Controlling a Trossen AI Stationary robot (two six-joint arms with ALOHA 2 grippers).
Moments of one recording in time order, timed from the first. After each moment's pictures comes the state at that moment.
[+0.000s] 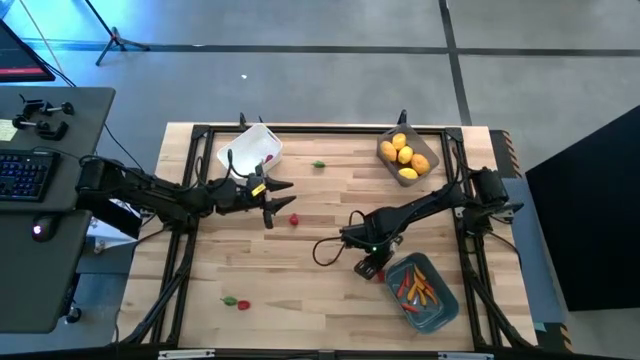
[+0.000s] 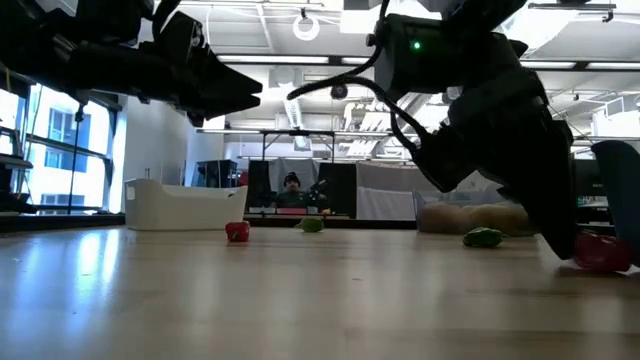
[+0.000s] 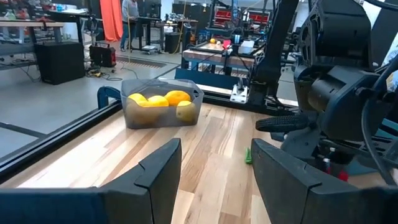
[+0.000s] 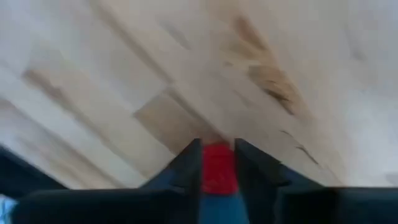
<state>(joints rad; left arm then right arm) 0.04 1.23 0.27 0.90 -0.22 -0.10 0.19 1.88 1.11 -0.77 -0.46 0.88</state>
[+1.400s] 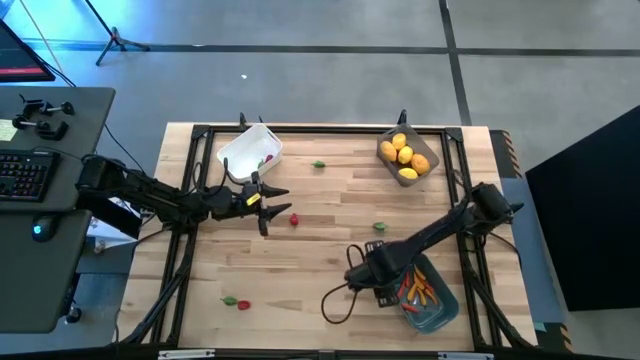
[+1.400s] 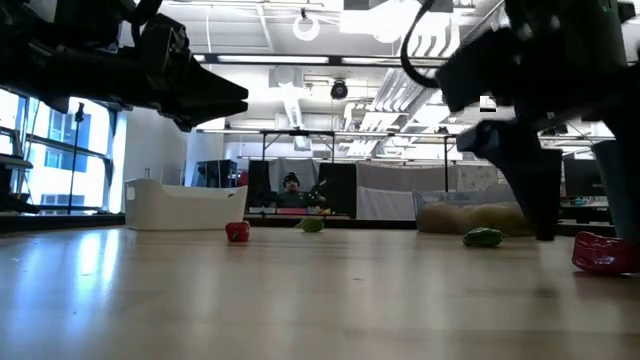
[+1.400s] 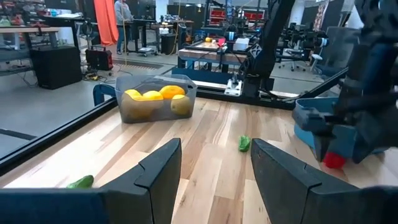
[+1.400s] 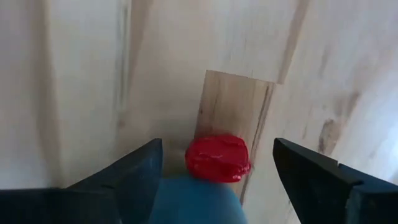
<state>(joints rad) -0.04 1.23 0.20 0.98 -0.27 -0.07 0.46 1.92 1.29 -0.92 -0.08 0.27</state>
